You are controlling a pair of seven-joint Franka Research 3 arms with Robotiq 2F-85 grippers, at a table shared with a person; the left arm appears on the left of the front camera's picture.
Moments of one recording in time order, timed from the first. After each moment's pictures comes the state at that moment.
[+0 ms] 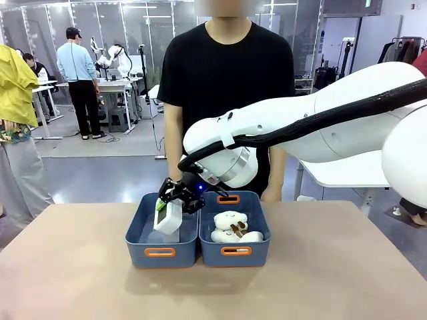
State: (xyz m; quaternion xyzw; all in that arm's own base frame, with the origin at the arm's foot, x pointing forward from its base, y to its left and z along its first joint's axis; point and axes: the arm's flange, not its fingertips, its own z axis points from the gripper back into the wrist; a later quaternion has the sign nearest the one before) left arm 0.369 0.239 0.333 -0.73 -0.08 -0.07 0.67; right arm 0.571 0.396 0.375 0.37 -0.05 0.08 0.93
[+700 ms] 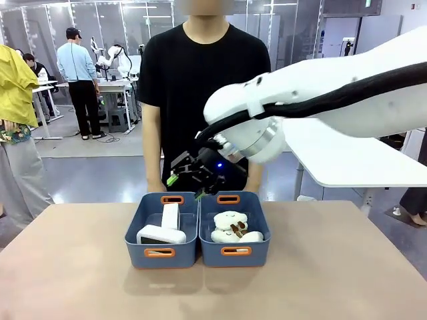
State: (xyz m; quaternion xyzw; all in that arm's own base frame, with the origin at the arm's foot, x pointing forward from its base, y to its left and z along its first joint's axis) left arm 0.368 0.239 0.333 -0.73 -0.08 -0.07 0.67; right arm 0.542 0.336 0.454 0.37 -0.07 0.08 0.92
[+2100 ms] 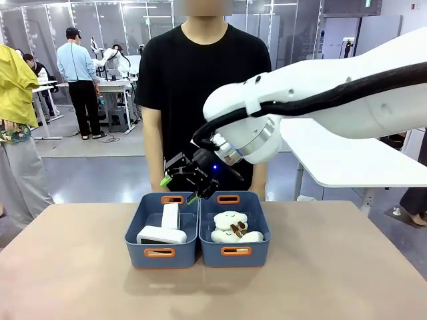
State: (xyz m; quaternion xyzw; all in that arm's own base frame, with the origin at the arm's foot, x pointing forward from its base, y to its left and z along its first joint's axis) left arm 0.368 0.239 0.333 -0.73 -0.08 -0.07 0.67; right arm 0.542 0.350 0.448 0.41 -0.02 0.08 0.91
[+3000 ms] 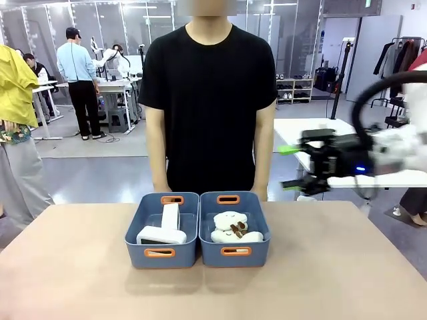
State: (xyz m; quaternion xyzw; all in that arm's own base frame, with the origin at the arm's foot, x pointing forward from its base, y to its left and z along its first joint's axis) left arm 0.368 0.239 0.333 -0.73 -0.08 -0.07 0.67; right arm 0.407 0.050 0.485 0.65 -0.06 0.06 0.75
